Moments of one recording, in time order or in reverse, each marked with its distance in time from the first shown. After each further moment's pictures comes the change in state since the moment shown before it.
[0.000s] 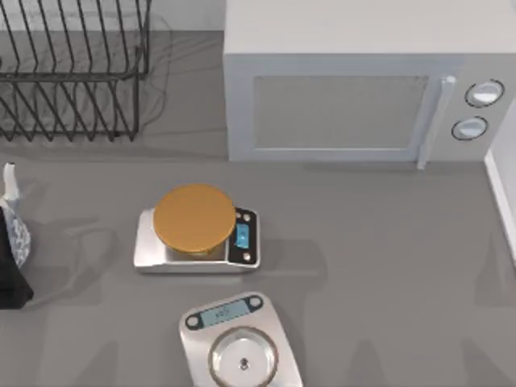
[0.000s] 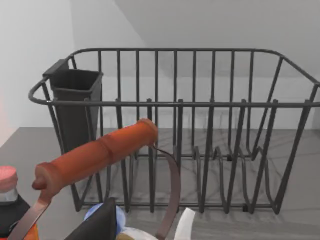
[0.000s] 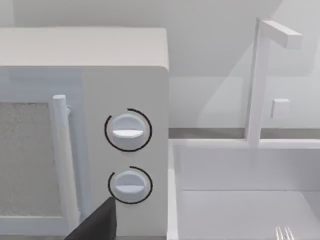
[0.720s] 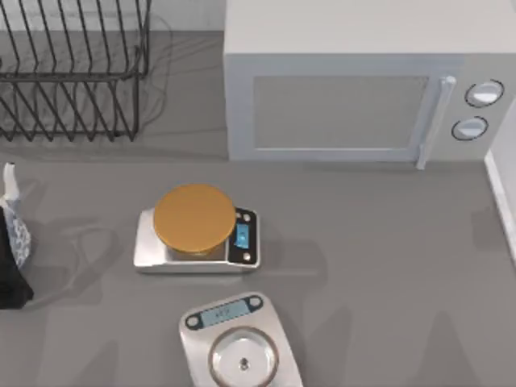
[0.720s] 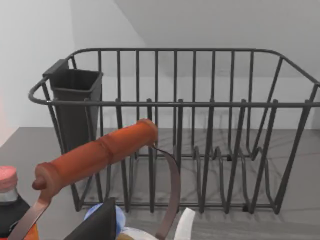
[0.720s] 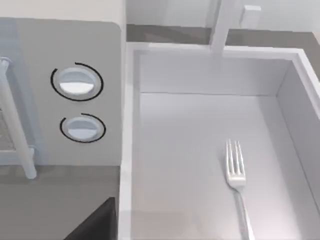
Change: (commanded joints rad) left arm 0.000 0.000 0.000 0.000 0.000 0.000; right arm -0.089 0.672 0.626 -0.388 0.002 -0.082
